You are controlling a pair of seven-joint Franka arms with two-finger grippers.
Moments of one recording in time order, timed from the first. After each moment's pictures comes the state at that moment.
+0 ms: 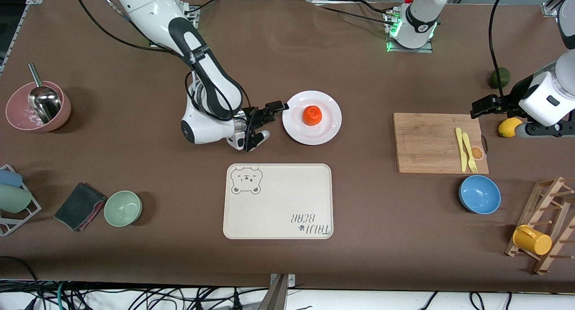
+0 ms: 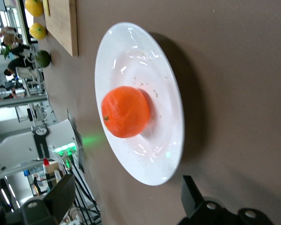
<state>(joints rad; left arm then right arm) 0.02 0.13 -0.03 -1.56 -0.01 1.54 -0.07 0.52 0.65 0.05 -1.81 1.12 2.04 -0.63</state>
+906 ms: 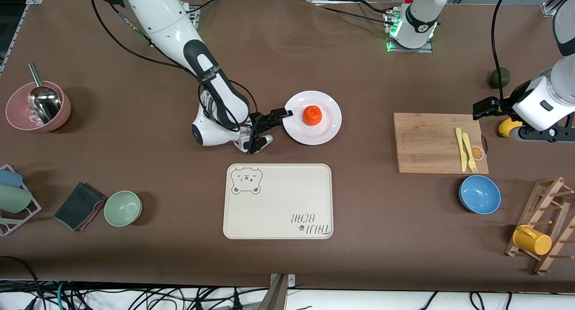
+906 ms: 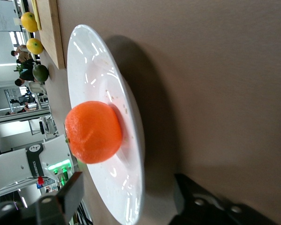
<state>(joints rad) 0.01 0.16 -0.04 -1.53 0.04 1.53 0.01 0.56 0.77 0.05 -1.77 1.29 2.11 -0.70</state>
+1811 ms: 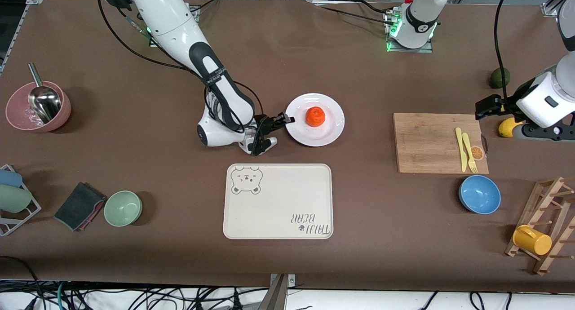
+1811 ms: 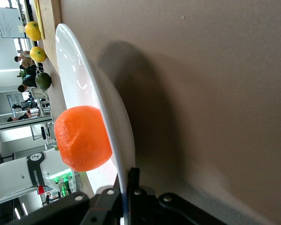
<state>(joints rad) 0.01 0.16 -0.04 -1.50 0.04 1.53 0.03 0.58 0.80 0.04 -1.72 1.32 2.13 -0.70</state>
